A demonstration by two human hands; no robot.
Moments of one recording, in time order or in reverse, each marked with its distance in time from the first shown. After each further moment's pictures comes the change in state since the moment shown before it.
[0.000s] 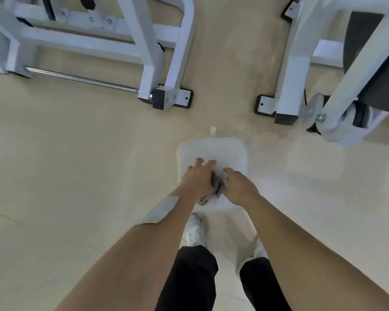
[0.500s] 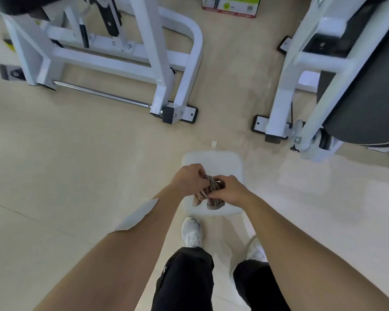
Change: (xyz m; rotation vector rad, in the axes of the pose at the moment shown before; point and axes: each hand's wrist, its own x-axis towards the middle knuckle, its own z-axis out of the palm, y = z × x) left_hand -0.077 0.011 -0.077 -0.333 0.089 -0.062; right_hand -0.067 -0.042 -0.055 0.388 -0.139 -0.089
